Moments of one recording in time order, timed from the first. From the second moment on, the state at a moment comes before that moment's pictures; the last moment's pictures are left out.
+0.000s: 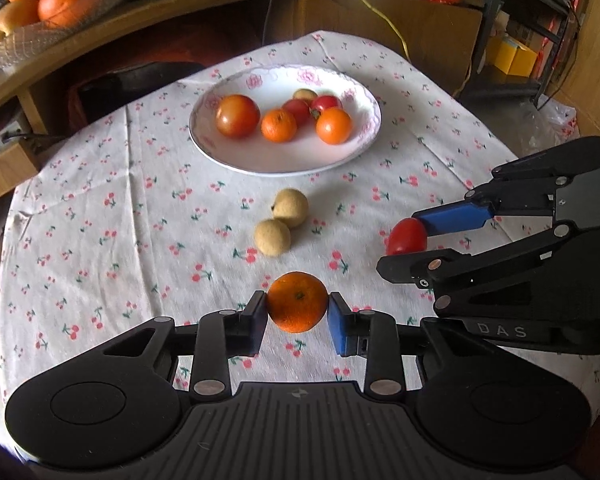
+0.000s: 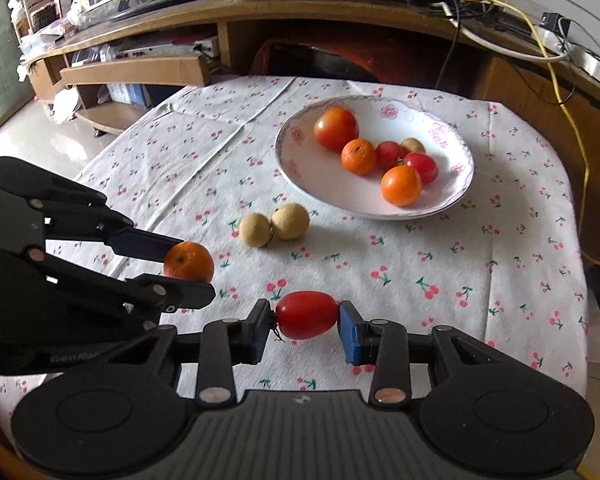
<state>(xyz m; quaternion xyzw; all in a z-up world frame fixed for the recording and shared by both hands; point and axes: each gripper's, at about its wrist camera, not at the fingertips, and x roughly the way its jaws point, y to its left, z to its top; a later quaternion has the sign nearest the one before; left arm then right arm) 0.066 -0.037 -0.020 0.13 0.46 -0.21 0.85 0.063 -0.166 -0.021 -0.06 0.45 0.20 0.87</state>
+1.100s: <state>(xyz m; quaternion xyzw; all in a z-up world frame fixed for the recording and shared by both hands) 0.080 -0.045 0.011 0.13 0.41 -0.18 0.88 0.076 -0.176 0.007 -0.03 0.40 0.16 0.90</state>
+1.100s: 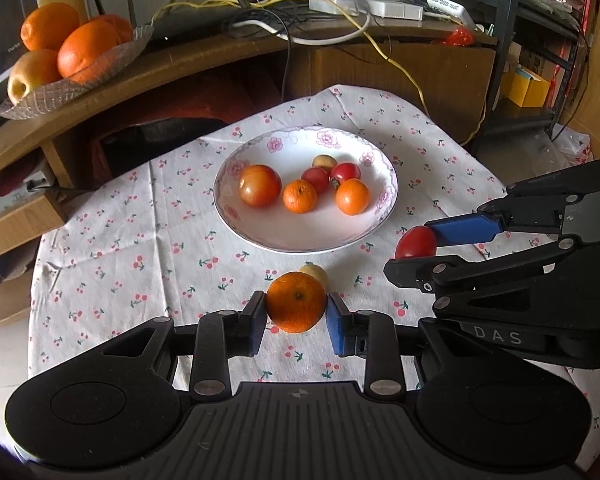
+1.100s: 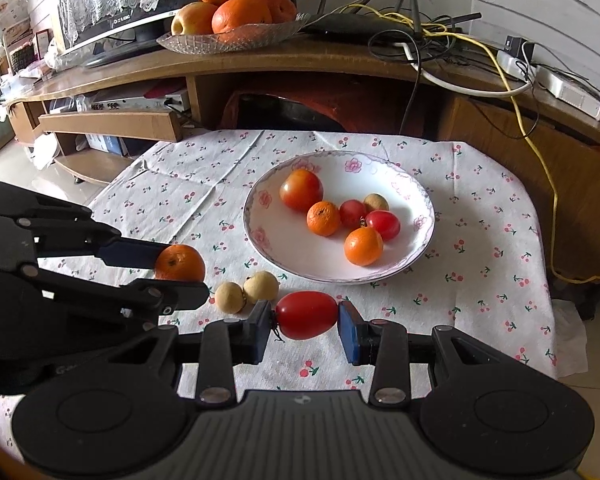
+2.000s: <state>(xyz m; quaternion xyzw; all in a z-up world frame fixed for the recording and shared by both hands) 0.115 -0.058 0.027 0.14 0.37 -0.17 0.90 0.111 -0.187 0.024 -0.02 0.38 0.13 0.92</state>
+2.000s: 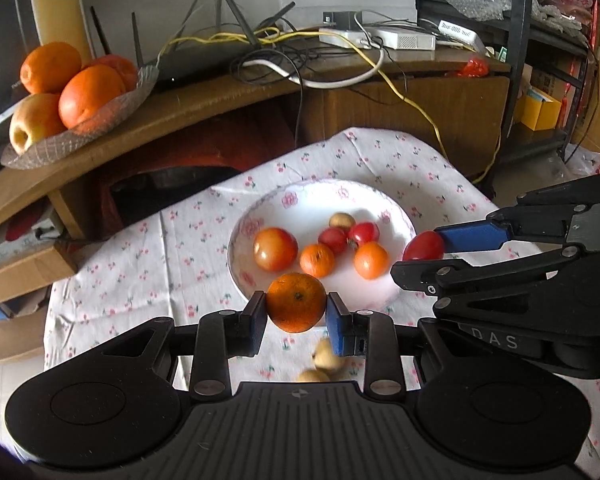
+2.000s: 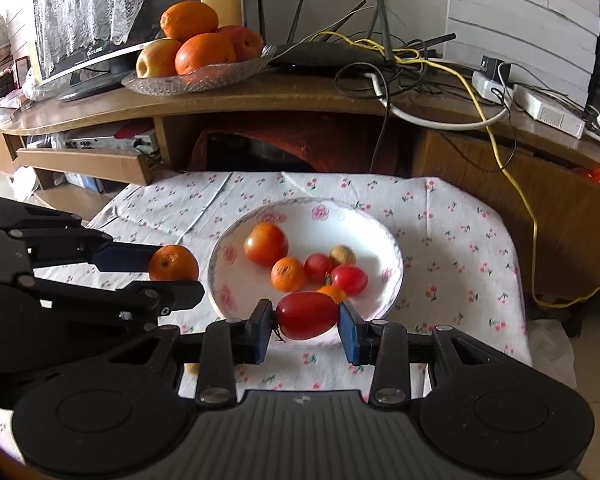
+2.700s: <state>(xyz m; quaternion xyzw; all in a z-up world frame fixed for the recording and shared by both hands) 0.174 -0.070 -0.007 0.13 0.40 -0.16 0.89 0.173 -0.200 -0.014 -0.01 0.40 0.11 0.91</state>
